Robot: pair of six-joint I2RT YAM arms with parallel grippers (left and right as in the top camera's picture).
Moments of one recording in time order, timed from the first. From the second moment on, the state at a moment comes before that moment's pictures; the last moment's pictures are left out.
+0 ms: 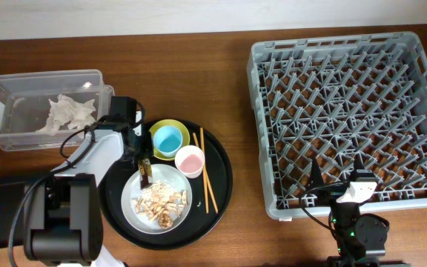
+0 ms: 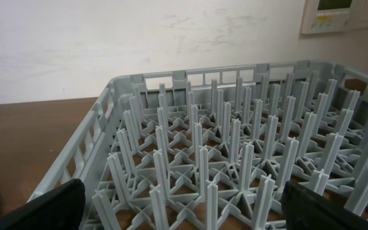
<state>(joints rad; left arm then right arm) -0.06 1.81 1.04 -0.56 0.01 -0.16 -0.02 0.01 0.01 -0.08 0.00 0.07</state>
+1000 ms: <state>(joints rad) 0.18 1.64 1.38 -0.54 -0.13 -0.36 -0.02 0.01 0.01 -0.08 0.00 0.07</state>
